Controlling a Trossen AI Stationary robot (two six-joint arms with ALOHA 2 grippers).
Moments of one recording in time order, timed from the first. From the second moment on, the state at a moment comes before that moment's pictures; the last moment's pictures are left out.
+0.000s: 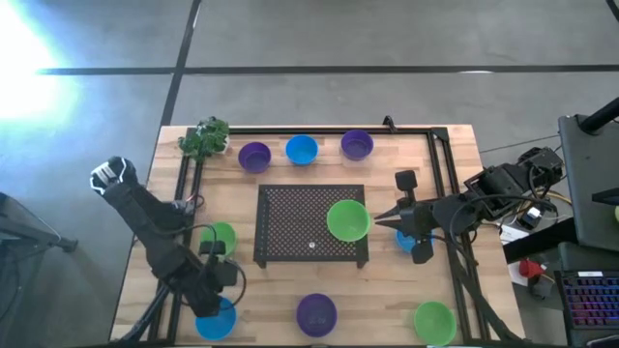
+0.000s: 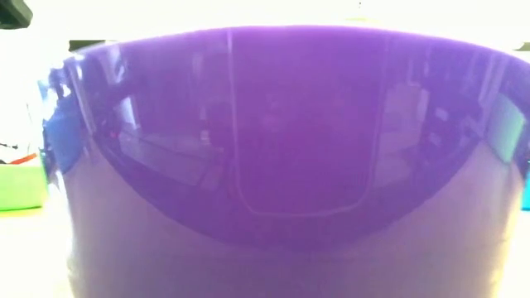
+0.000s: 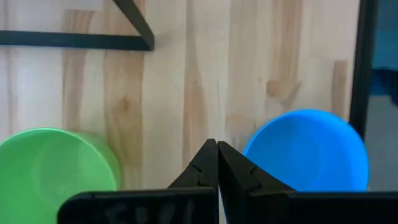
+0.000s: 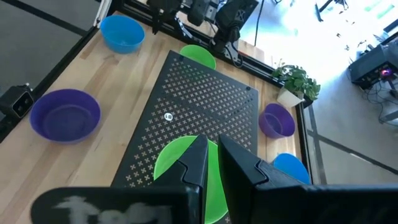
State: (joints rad) left arm -0.87 1.38 1.10 -1.02 -0.17 -0.90; right arm 0.51 1.28 1.62 -0.99 0.44 -0.09
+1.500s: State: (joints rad) left arm -0.87 1.38 1.08 -1.04 -0.20 -1.10; right arm 0.51 1.28 1.62 -0.99 0.44 -0.08
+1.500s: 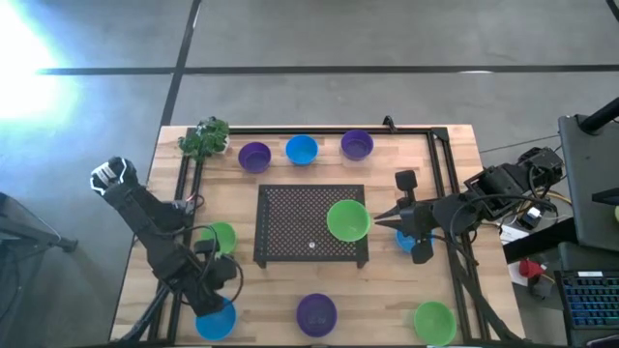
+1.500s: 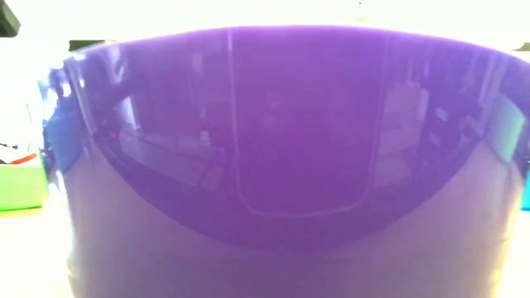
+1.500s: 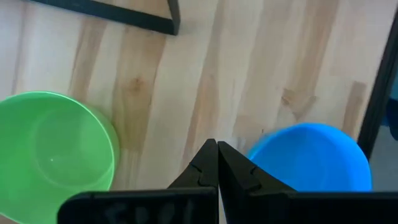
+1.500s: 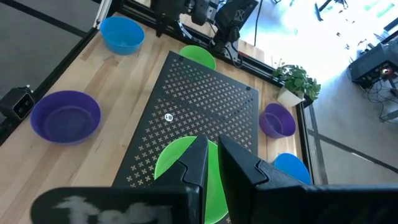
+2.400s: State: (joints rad) left arm -0.87 1.38 1.04 -0.97 -0.12 -1.05; right arm 0.51 1.28 1.62 -0.99 0.44 -0.08
